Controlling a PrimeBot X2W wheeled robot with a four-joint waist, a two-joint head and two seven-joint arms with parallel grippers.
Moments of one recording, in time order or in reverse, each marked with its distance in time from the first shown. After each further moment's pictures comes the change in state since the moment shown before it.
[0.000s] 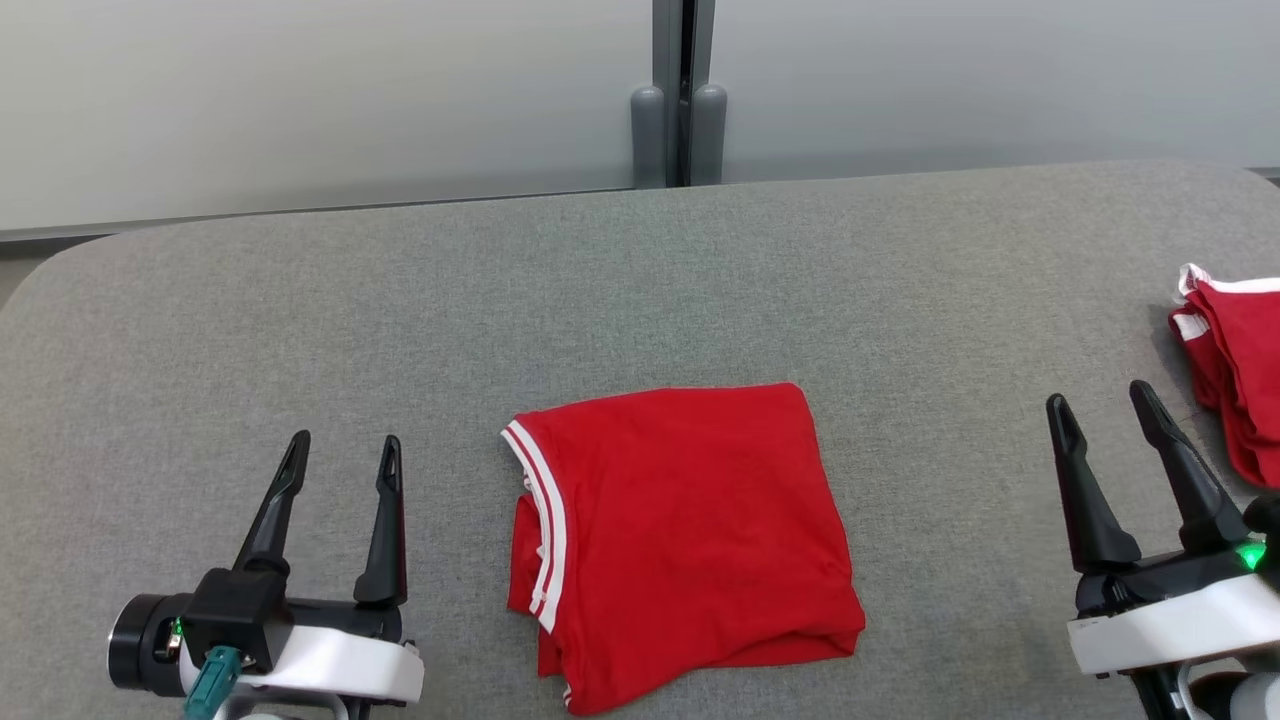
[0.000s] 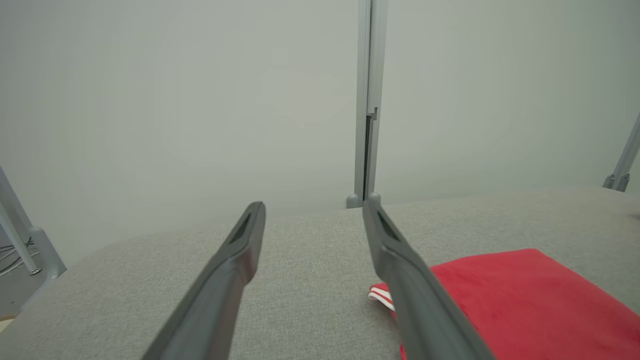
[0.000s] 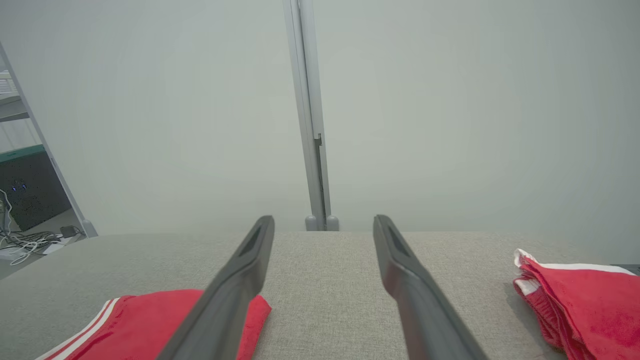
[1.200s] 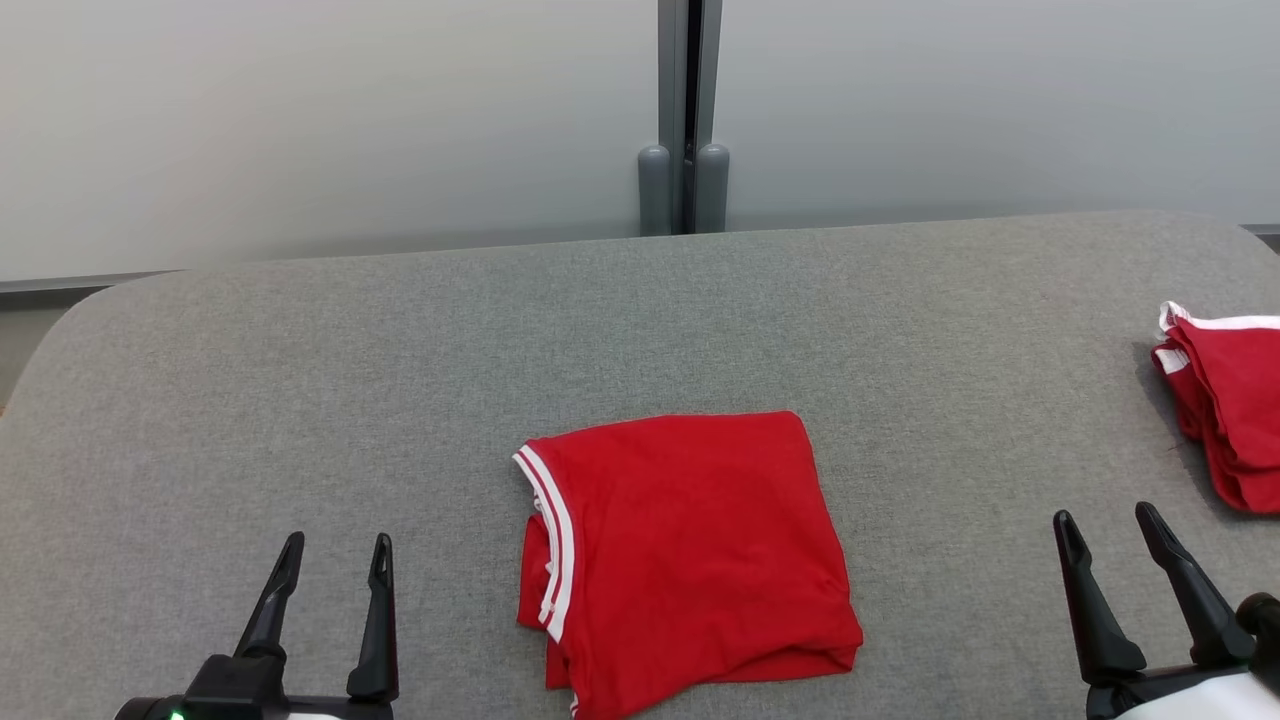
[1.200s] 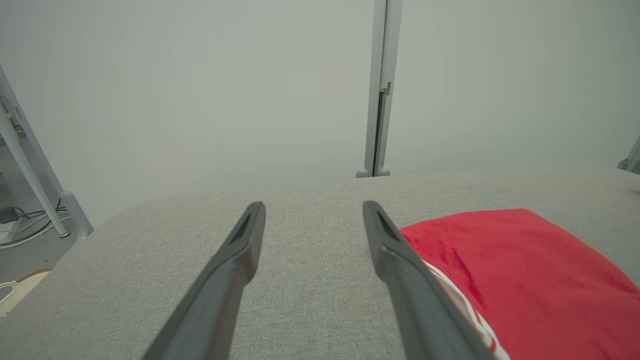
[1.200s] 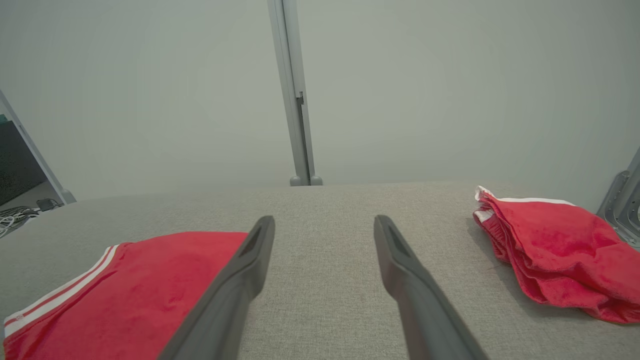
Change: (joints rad) left arm 0.171 0.029 -0.004 -0.059 -0.029 0.048 0.038; right arm 0.205 0.069 -0.091 -0.090 -0.074 0.000 0.112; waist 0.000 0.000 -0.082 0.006
